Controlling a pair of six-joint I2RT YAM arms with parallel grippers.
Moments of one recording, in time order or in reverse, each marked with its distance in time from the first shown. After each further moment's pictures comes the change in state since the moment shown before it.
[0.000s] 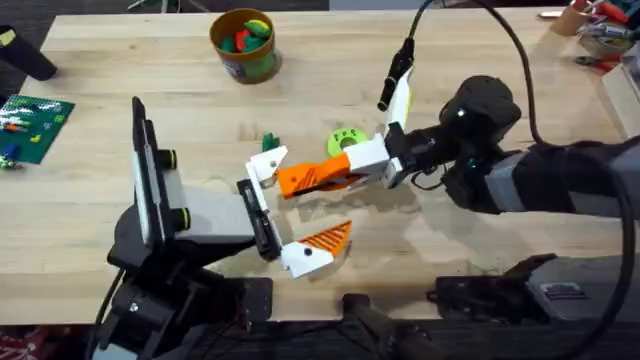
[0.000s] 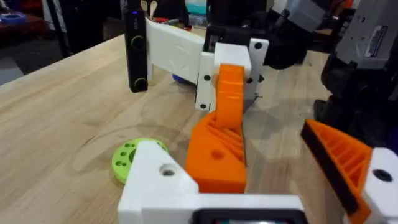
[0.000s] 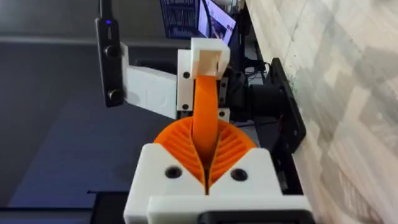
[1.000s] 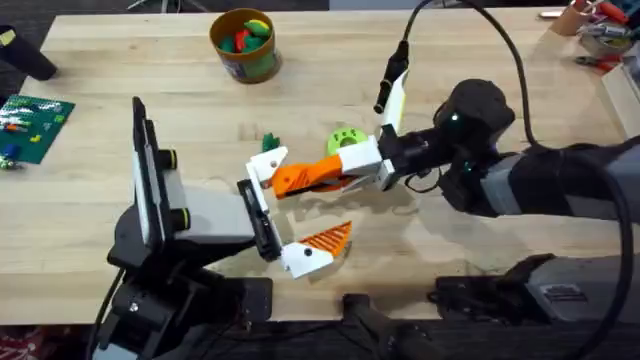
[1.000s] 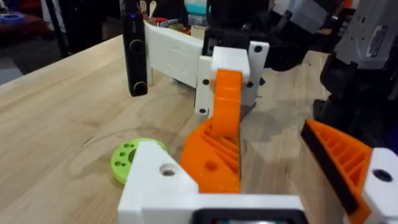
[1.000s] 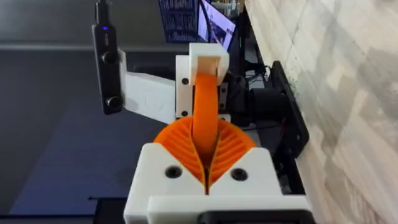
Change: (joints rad) left arm 0.000 0.000 0.000 0.000 0.001 0.000; right arm 0.039 0.000 0.000 0.000 0.057 0.017
